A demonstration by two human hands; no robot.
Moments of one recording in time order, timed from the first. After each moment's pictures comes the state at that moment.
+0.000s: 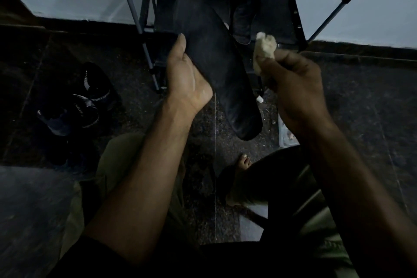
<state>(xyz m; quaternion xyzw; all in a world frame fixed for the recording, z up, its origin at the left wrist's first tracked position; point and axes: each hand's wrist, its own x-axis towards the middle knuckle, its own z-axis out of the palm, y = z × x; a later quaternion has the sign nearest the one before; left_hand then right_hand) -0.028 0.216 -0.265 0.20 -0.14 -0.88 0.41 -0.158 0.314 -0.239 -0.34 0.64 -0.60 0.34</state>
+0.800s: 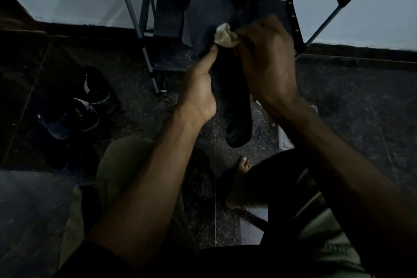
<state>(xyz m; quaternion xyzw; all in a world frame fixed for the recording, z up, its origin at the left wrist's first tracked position) -0.041 0.233 -0.270 0.25 -0.25 -0.86 0.36 -0.150 0.266 -0.236 -0.60 0.71 -0.35 -0.06</state>
